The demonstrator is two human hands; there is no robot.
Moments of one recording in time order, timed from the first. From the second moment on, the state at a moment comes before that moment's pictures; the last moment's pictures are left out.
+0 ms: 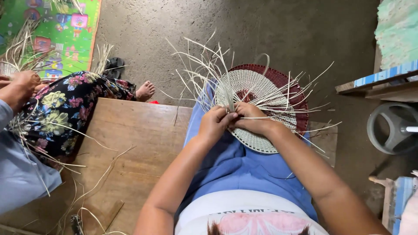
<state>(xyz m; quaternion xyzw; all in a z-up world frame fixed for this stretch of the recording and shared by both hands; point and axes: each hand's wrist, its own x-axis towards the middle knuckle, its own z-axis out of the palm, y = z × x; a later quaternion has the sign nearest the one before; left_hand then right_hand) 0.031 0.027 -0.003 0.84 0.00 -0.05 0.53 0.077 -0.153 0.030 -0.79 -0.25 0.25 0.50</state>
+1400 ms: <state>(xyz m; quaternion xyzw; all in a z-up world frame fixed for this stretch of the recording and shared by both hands) 0.051 -0.012 0.164 0.81 -0.30 0.26 0.43 0.060 -0.213 0.124 -0.64 -0.05 -0.06 0.76</state>
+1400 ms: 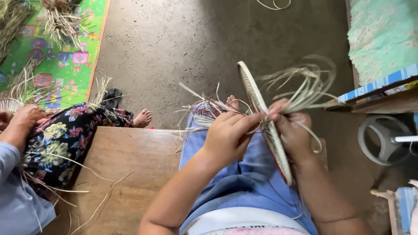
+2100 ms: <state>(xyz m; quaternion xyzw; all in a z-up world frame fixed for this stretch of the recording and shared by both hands) -0.001 0.010 0.184 0.71 -0.20 0.12 0.67 0.007 -0.174 0.186 -0.76 -0.24 -0.22 0.57</state>
